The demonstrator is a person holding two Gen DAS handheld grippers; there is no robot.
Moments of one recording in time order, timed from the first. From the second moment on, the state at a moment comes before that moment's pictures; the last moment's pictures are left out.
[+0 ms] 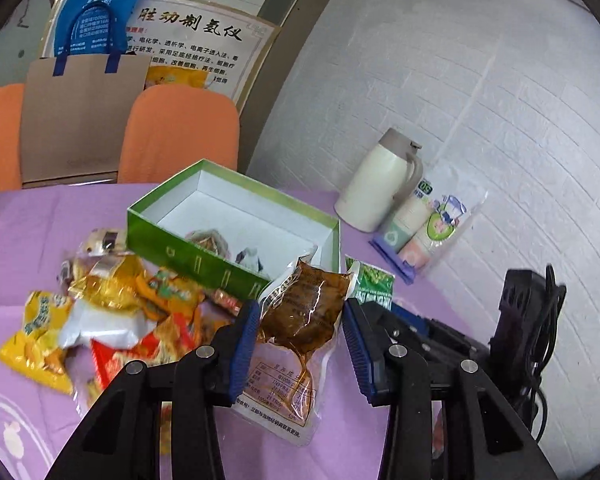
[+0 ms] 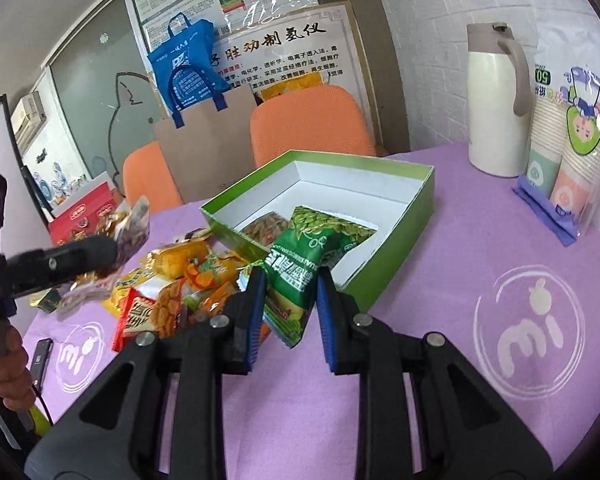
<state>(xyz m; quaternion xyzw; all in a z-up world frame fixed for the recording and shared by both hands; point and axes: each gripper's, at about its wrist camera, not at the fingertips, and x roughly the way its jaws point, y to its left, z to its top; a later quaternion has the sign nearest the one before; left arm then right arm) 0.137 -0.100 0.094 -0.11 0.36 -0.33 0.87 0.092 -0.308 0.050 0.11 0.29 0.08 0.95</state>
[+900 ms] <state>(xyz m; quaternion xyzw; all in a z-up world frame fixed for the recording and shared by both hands) 0.270 -0.157 0.044 -0.11 0.41 -0.25 0.87 0.169 -0.312 0.022 0.00 0.30 0.06 0.95</state>
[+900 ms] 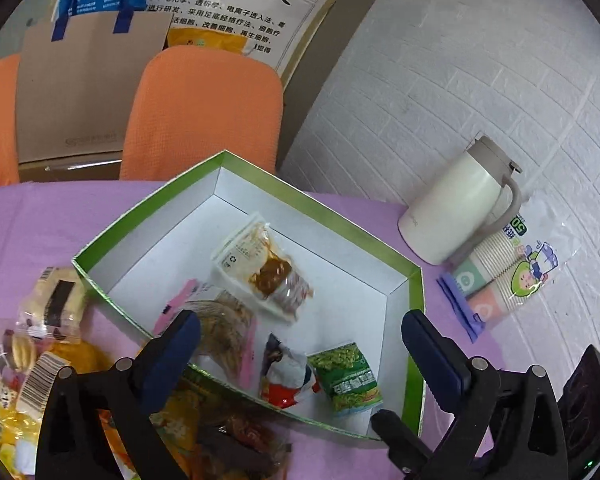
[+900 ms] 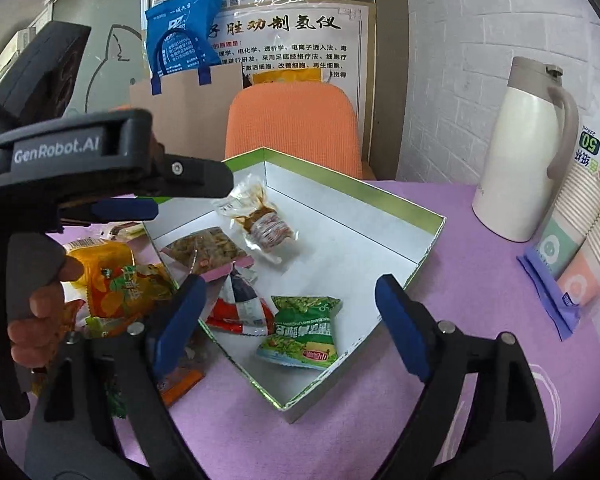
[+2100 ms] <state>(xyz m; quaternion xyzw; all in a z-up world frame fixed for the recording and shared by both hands) 0.030 0.065 0.005 -0.13 0.38 -0.15 0.91 0.097 -0.177 0.027 0.03 0.32 0.20 0.93</state>
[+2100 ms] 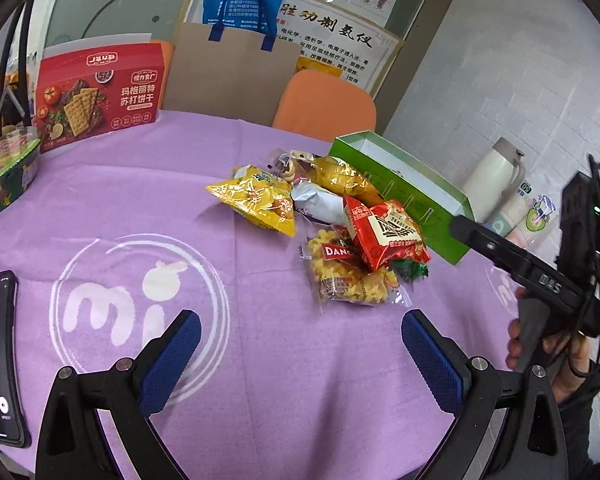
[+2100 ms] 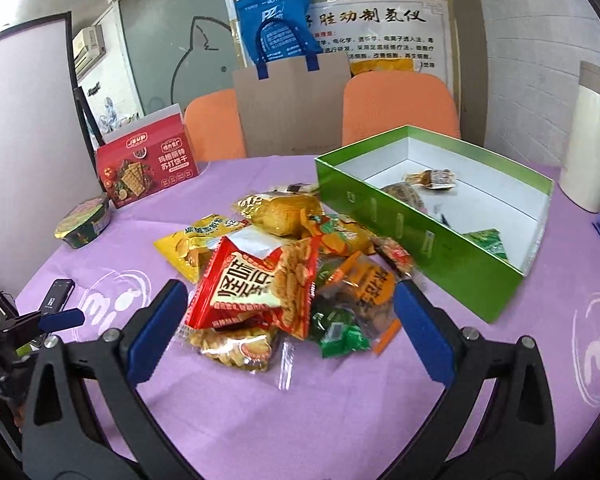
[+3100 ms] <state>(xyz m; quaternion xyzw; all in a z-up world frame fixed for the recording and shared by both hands) 0.037 0.049 -0.004 -0.12 0.40 -0.18 0.89 0.116 -0.174 0.008 0.10 0.37 0.24 0.89</state>
